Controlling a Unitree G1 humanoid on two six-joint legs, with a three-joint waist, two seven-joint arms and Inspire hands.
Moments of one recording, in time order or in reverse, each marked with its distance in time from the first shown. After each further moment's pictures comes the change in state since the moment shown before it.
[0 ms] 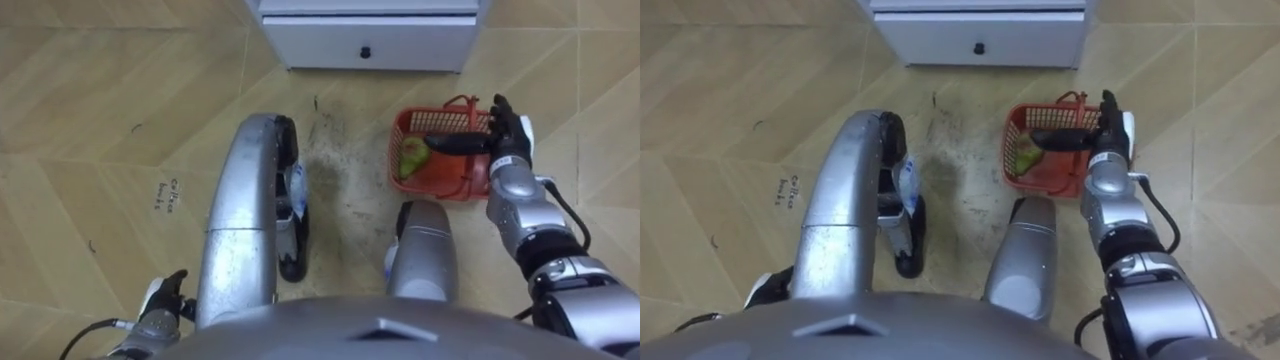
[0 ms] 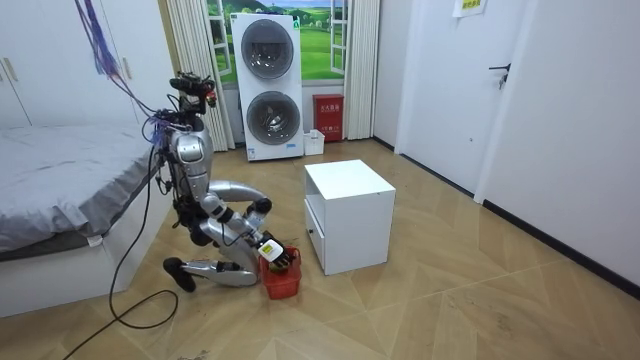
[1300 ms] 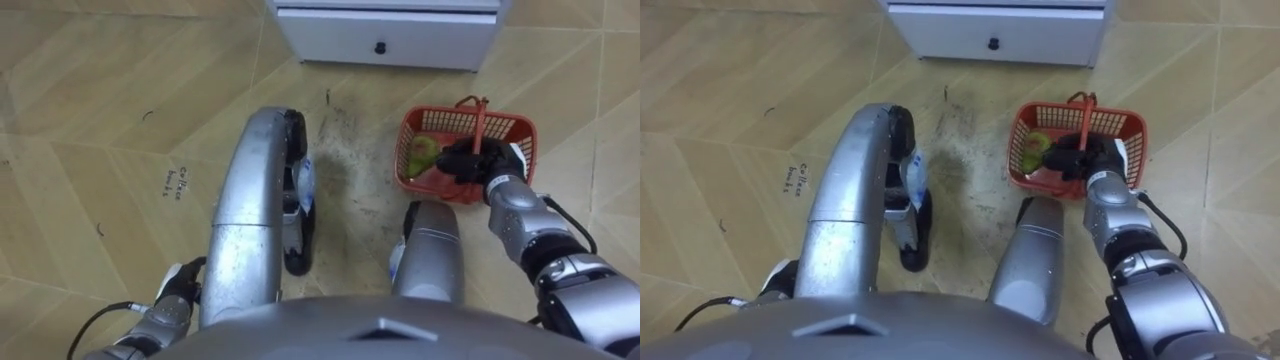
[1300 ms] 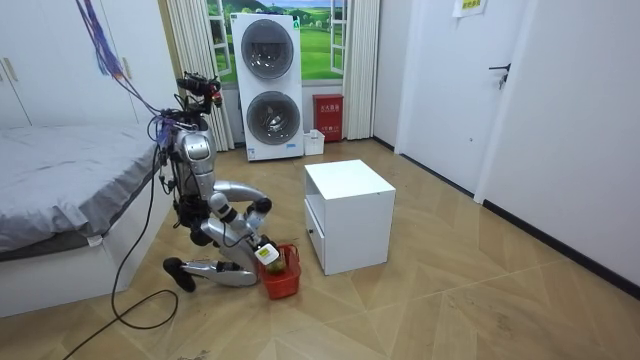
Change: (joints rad) left arm -0.019 0.001 -0.091 -0.065 -0.058 0.019 -0.049; right arm -0.023 -0.036 0.088 0.108 0.184 0.019 0.072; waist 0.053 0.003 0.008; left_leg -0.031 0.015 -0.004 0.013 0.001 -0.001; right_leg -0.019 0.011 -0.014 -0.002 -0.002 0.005
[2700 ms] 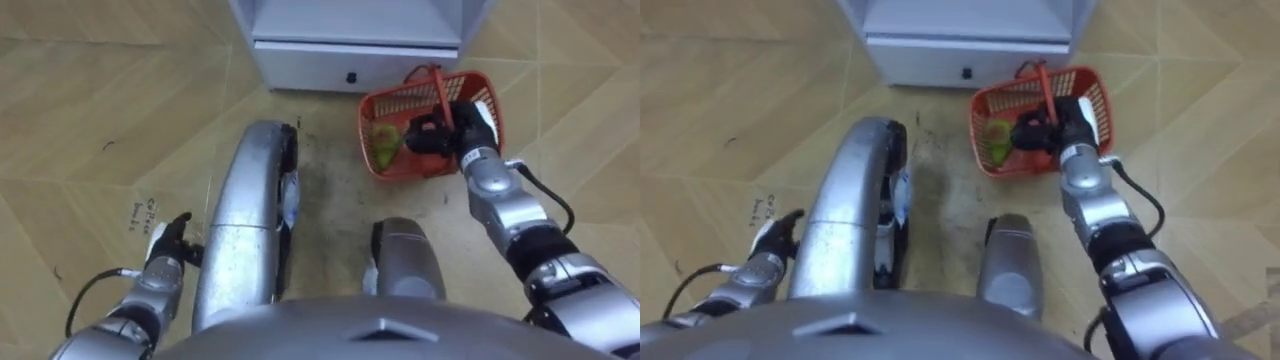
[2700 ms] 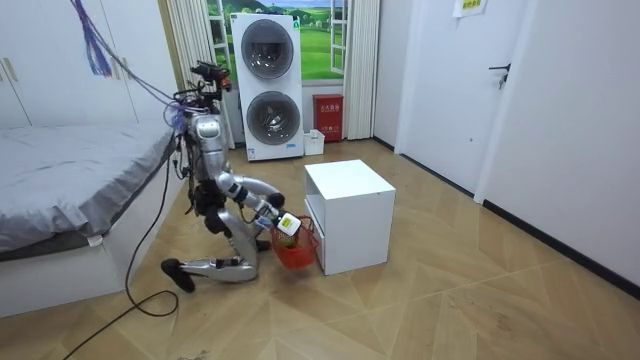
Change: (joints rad) left arm -0.154 0.007 0.156 -0.042 0.020 -0.055 0.023; right arm 0.050 -0.041 0.064 -0.314 -0.304 0.013 -0.040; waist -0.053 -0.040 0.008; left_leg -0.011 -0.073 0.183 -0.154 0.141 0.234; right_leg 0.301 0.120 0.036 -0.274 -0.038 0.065
